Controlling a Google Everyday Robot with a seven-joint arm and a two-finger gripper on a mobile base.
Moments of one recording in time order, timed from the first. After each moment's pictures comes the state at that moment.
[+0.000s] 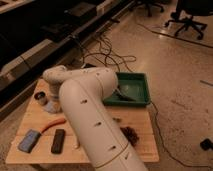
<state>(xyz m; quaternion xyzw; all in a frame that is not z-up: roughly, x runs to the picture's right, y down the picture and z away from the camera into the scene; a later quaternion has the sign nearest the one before) -0.316 0.107 0.922 -0.39 -0.15 -0.07 0.91</state>
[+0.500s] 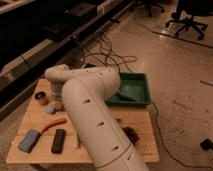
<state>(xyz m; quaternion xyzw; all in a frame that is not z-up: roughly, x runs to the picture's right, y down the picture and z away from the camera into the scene) -0.303 0.092 0.911 -0.39 -0.16 -0.06 0.91</state>
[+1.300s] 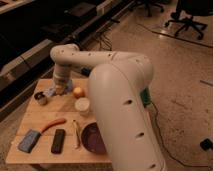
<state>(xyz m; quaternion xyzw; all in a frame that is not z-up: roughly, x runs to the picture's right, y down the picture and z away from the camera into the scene) -0.264 -0.001 0.789 -0.32 -0.24 -0.05 0.92</state>
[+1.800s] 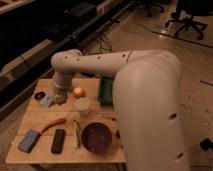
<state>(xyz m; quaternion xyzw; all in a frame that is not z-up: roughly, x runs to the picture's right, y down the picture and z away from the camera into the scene) -0.247 0.055 0.719 -0.31 -0.26 -0.08 0.91</state>
